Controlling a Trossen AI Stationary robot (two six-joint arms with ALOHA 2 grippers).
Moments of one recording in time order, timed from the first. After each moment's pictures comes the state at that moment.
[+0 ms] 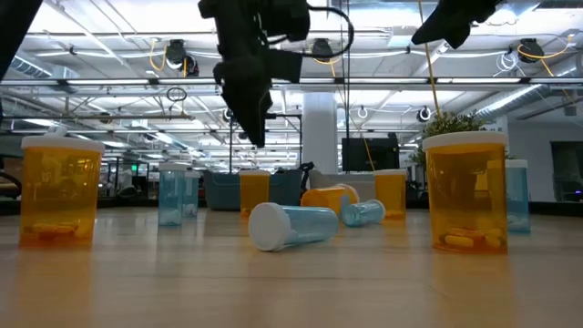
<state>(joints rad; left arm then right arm) 0.12 1.89 1.57 -1.00 -0.07 0.16 0.09 0.87 0.87 -0.61 0.23 0.19</state>
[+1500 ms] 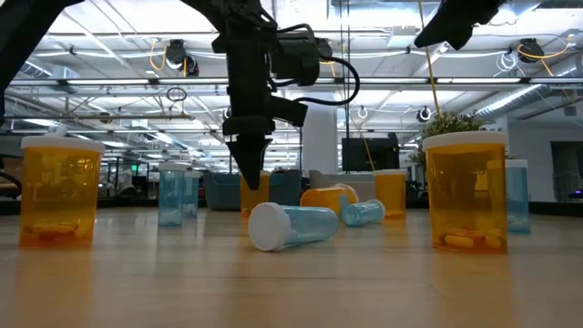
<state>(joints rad) 0.15 2.01 1.53 -0.94 -0.15 0.14 0.09 0.87 0.87 -0.63 0.23 0.20</state>
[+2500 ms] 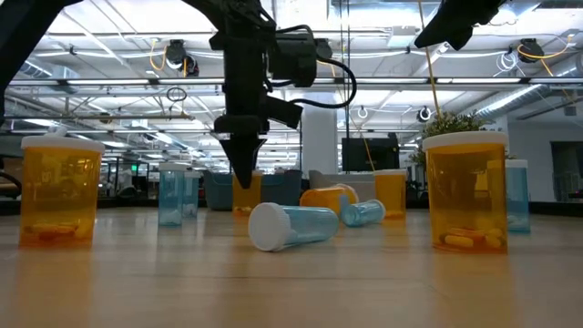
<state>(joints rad) 0.15 2.00 1.53 -1.00 -0.16 0.14 0.09 0.87 0.87 -0.63 0.23 0.20</state>
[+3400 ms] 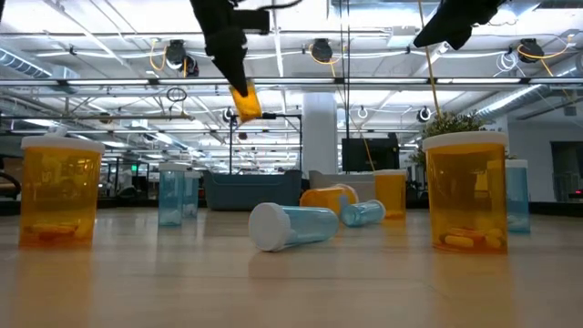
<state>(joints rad) 0.24 1.61 1.55 -0.99 -0.30 0.21 0.09 0.87 0.87 -0.62 0.23 0.18</state>
